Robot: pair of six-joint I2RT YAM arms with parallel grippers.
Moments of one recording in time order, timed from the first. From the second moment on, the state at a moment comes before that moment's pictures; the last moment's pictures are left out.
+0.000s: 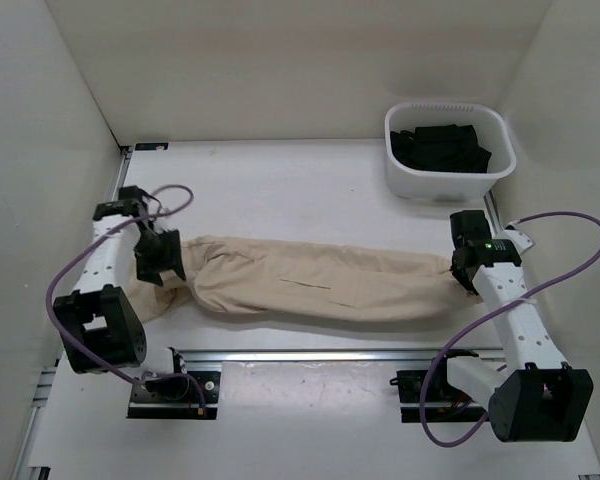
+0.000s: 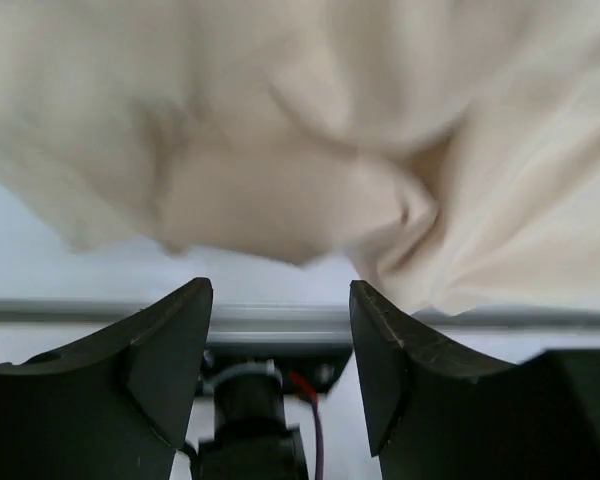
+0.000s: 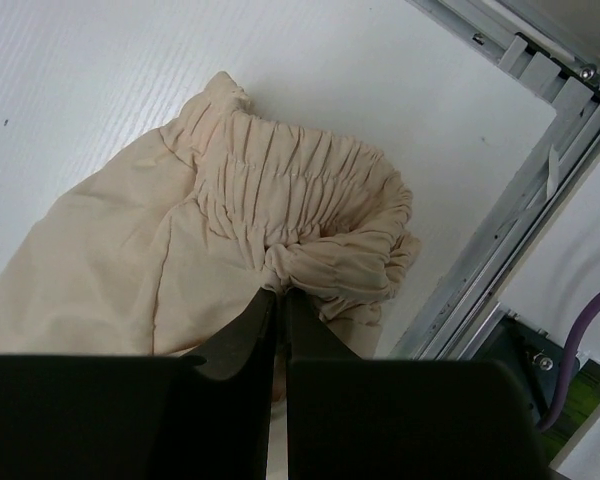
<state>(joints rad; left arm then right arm) 0.15 1.43 1.11 -1.16 0.13 0.00 0.06 1.06 0.89 -1.03 0.58 0.90</state>
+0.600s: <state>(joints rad) 0.29 1.97 1.45 -0.93 0.13 0.00 0.06 1.07 0.80 -1.00 0.60 0.89</state>
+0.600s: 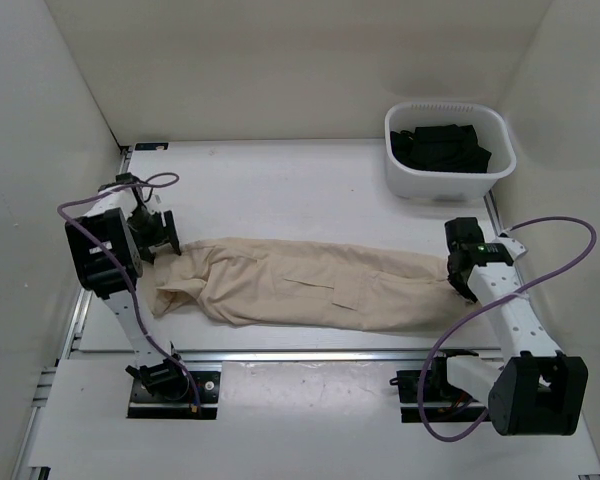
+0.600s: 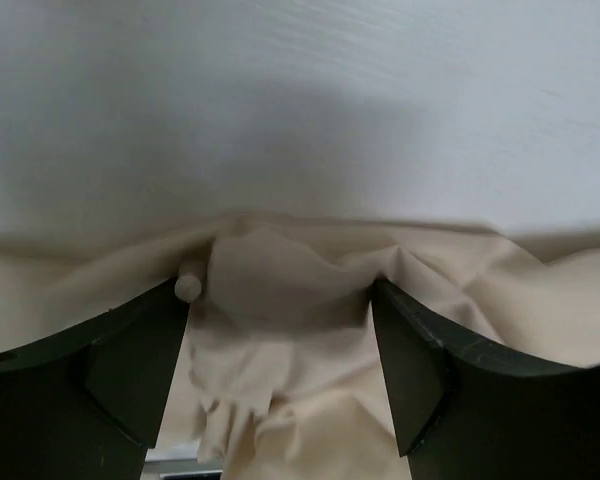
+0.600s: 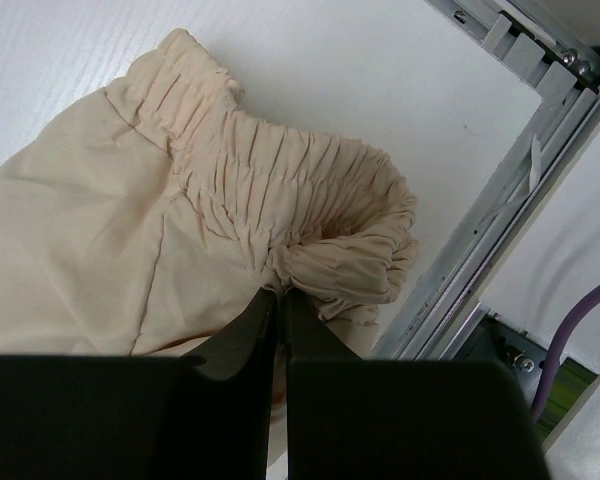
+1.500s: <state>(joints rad) 0.30 1.78 1.24 -0.81 0.13 0.00 0.06 0.88 0.76 -1.08 0.54 0.92</state>
